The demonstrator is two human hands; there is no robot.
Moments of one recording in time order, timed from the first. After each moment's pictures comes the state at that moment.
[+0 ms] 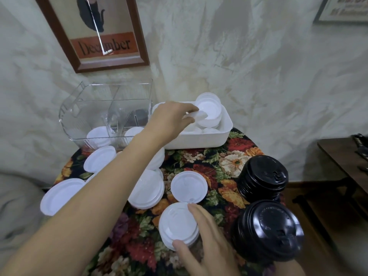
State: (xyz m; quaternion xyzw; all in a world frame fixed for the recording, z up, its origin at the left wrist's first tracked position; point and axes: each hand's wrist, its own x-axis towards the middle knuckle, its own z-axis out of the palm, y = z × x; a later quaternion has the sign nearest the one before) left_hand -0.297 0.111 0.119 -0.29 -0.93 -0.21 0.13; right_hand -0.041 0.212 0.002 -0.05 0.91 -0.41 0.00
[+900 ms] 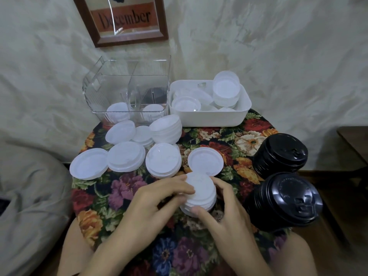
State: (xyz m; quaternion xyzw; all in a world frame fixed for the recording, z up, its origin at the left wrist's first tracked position) left_hand -0.078 0.010 0.021 -0.25 -0.83 -0.49 0.03; right_hand -0.028 0.211 0.001 0.02 0.86 -0.51 -0.03
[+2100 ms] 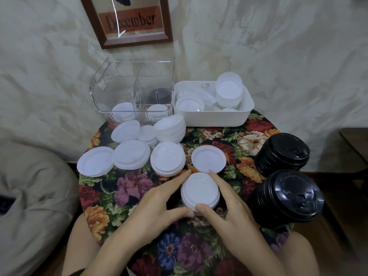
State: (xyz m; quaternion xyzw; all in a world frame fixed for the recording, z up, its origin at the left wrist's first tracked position) left_hand -0.084 0.005 0.006 -0.21 -0.88 -0.42 -0.11; right_hand -0.033 0.218 0.001 -0.03 0.87 -0.49 0.01
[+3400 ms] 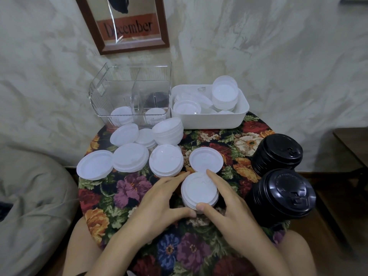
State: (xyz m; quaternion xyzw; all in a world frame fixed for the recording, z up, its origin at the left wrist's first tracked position) left_hand -0.091 0.010 0.000 -0.20 -0.90 -0.37 -0.08; right_hand -0.040 0.225 0.000 -0.03 0.87 -0.49 0.03
